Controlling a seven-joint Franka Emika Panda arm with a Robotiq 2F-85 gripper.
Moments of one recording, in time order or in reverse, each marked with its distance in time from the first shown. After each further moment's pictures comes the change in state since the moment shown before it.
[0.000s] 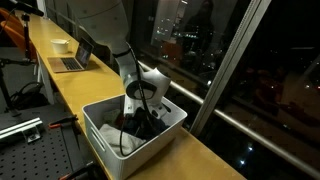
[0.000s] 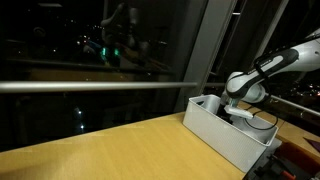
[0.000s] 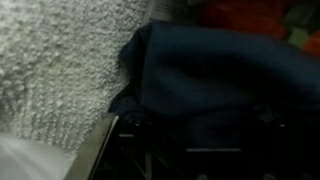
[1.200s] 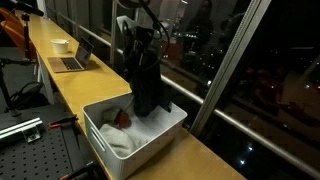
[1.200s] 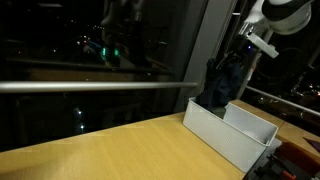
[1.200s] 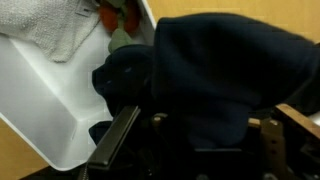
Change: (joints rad) arm 0.145 -0.564 0.038 -0.042 -0.029 -0.246 0.032
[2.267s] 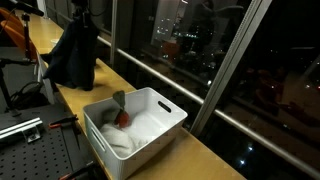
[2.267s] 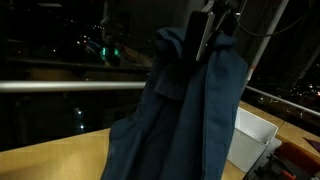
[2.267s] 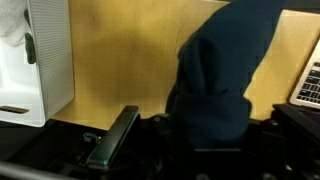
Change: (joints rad) arm 0.452 0.118 0.275 0.323 -0.382 -0.412 0.342
